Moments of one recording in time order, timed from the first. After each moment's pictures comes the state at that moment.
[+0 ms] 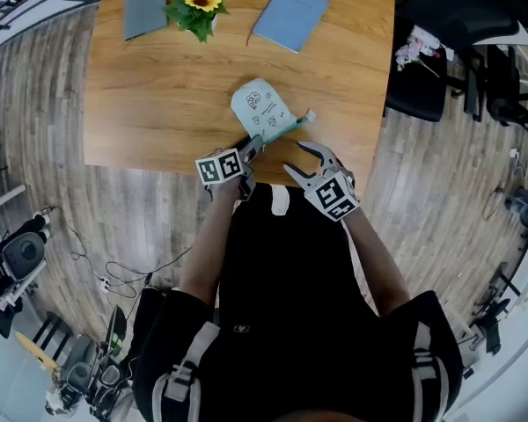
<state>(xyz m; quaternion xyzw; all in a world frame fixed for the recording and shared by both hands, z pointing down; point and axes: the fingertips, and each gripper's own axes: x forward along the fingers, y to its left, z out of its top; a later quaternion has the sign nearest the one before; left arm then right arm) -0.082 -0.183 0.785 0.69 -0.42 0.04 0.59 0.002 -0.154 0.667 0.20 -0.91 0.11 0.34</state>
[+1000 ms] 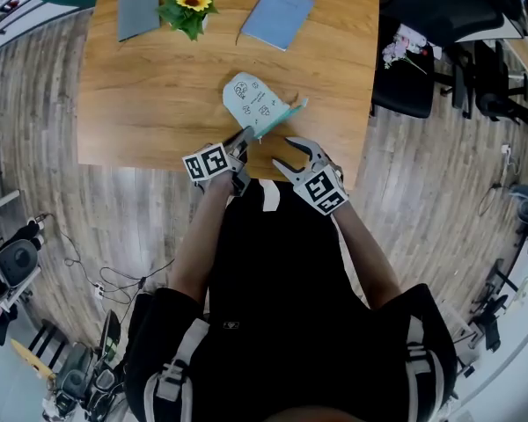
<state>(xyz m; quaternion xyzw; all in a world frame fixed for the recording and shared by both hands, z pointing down) -0.069 -0.195 0.732 0.69 -0.39 -0.07 0.60 0.000 -0.143 0.660 0.20 -0.92 0.11 0.32</state>
